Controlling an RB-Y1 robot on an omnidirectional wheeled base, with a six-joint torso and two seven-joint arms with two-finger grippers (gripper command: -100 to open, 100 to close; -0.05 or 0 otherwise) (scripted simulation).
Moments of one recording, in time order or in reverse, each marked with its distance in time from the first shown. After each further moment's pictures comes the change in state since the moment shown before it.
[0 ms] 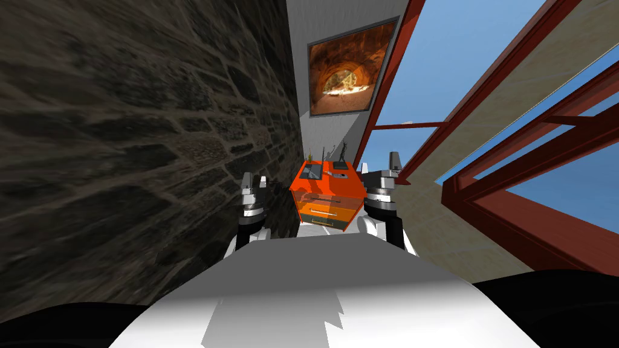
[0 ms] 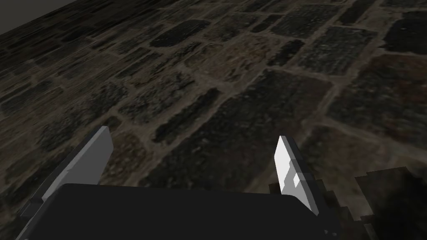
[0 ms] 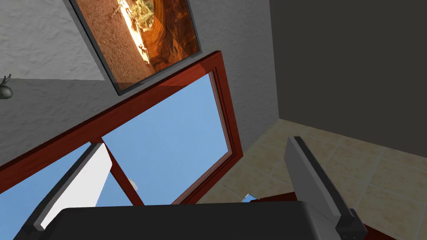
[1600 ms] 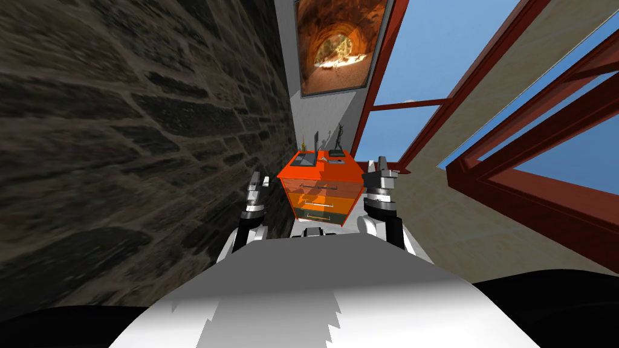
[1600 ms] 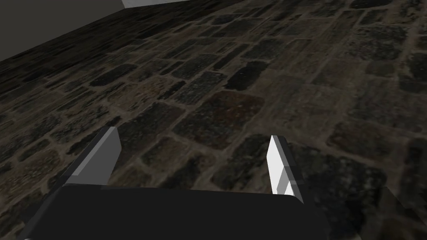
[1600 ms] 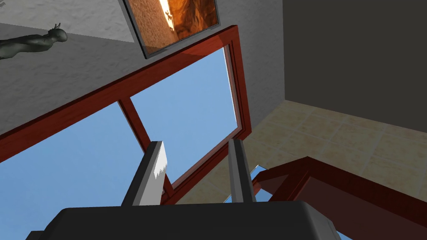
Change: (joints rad) left arm -0.072 0.124 0.019 0.059 0.032 0.088 0.003; right arm 0.000 0.000 0.000 0.000 0.000 0.000 0.000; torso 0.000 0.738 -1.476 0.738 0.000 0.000
